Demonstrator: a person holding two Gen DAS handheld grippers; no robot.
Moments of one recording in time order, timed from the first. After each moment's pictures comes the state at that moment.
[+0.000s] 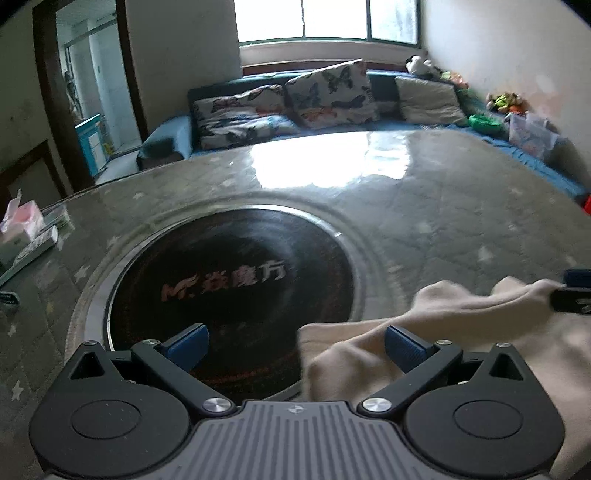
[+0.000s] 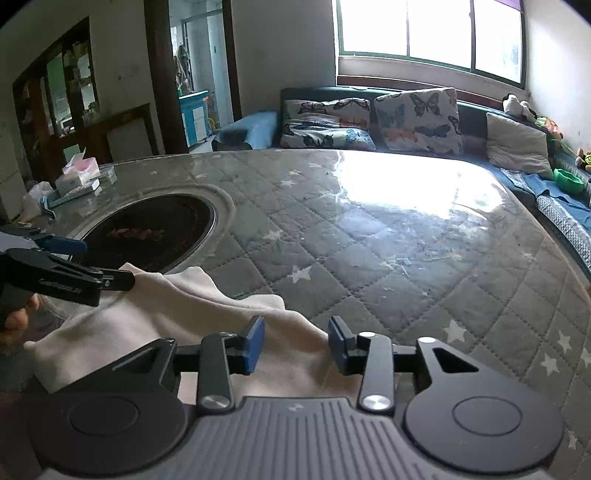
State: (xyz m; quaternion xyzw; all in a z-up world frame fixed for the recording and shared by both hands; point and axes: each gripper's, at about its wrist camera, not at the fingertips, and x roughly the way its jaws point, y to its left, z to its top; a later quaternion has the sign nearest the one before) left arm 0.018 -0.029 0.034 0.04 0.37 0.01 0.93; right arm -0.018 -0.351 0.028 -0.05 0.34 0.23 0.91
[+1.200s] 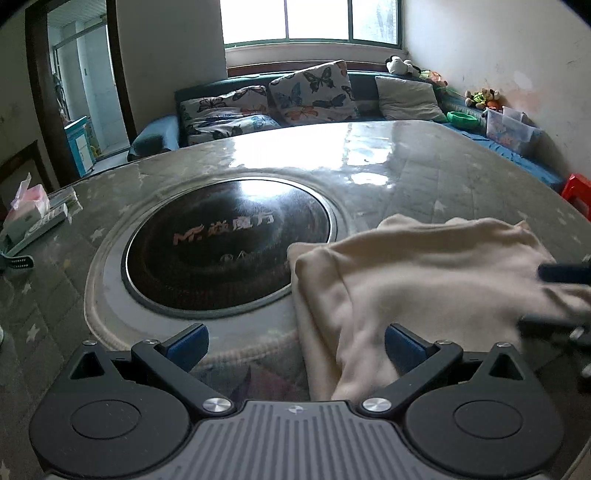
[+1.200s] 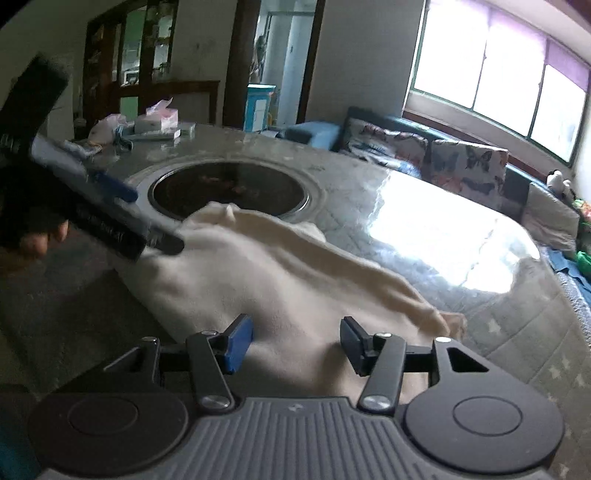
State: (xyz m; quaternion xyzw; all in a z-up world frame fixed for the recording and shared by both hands) left arm -0.062 -0.020 0.030 0.04 0.37 -0.02 0.93; right arm -0.123 -0.309 0.029 -0.16 0.28 0.29 0.90
